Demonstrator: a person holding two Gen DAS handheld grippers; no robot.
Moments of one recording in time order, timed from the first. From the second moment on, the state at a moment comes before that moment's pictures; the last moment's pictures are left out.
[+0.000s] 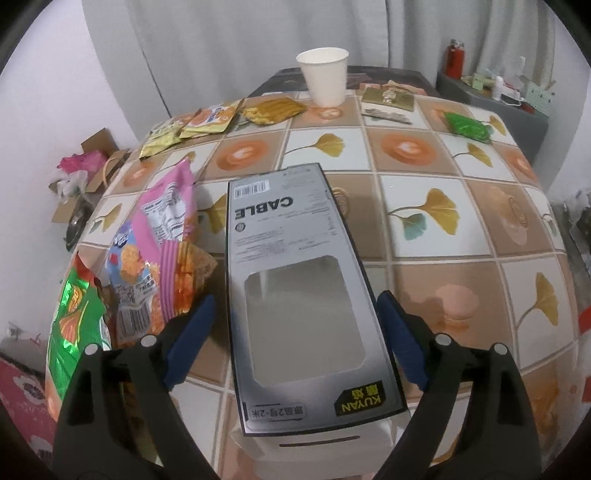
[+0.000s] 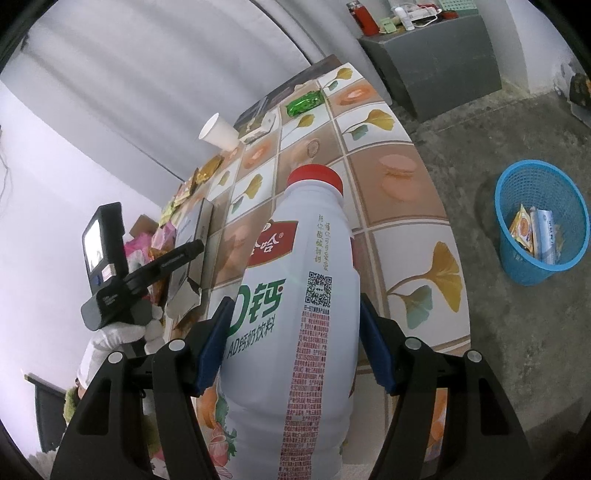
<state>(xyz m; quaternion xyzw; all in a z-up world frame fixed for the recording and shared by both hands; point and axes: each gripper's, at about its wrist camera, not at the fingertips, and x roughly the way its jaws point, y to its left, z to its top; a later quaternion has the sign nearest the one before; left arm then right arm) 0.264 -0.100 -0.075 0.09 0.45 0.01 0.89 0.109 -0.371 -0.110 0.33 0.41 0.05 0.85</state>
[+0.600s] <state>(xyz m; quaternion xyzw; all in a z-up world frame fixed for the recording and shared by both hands) 0.166 -0.121 -0.085 0.08 0.50 -0.19 0.84 0.097 -0.371 -0.109 0.32 0.42 0.05 0.85</state>
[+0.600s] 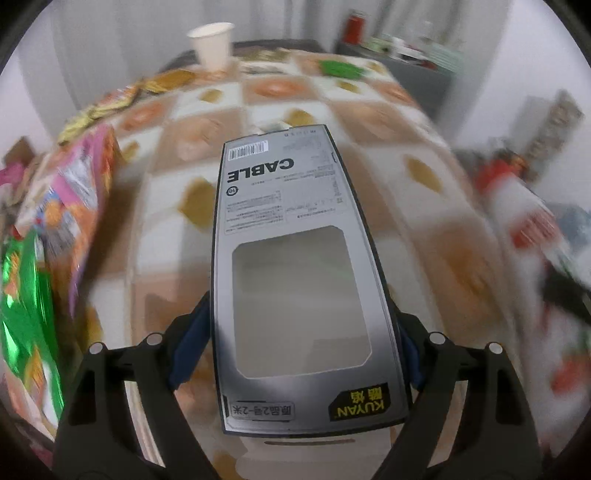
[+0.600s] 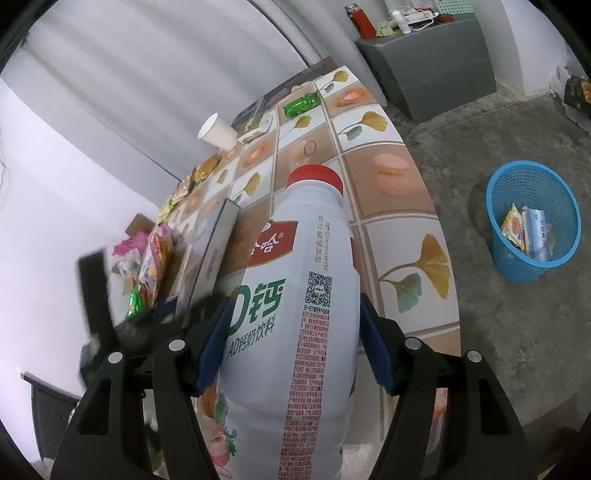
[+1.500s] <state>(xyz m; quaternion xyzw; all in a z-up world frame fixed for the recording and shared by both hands) 0.168 -0.133 -0.083 0.07 0.53 -0.23 0.82 0.105 -0.355 -0.127 0.34 0.45 0.07 0.82</state>
